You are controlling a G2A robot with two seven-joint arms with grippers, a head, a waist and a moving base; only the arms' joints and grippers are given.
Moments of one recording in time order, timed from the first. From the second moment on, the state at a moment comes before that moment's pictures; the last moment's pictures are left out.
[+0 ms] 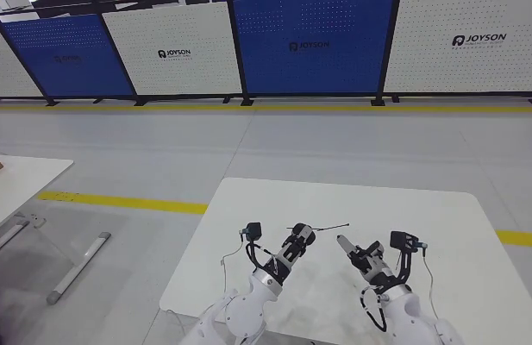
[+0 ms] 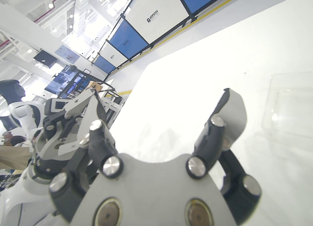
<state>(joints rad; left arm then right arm) 1.52 -1.29 -1.08 -1.74 0.17 -0.13 0.08 -1.53 -1.31 1.19 -1.80 -0.64 0.06 0.23</state>
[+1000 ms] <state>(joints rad) 1.52 -1.29 -1.08 -1.74 0.17 -0.13 0.08 -1.46 -1.30 1.16 -1.76 -0.82 0.01 0.34</state>
